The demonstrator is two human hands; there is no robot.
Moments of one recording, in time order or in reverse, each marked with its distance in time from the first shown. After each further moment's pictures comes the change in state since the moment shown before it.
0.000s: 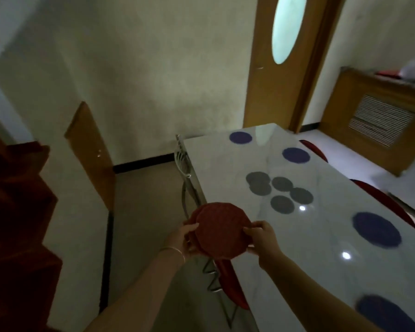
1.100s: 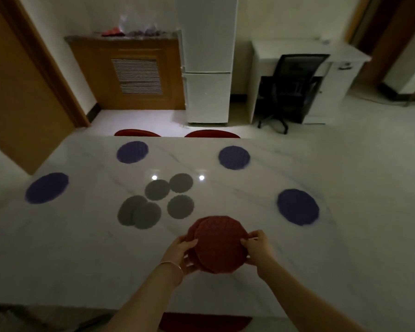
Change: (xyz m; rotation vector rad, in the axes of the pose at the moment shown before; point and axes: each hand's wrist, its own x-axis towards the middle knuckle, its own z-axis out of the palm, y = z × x) left_hand 0.225 -0.002 0.163 0.891 -0.718 -0.468; right_hand 0.076 0.055 -0.037 0.454 1.054 0.344
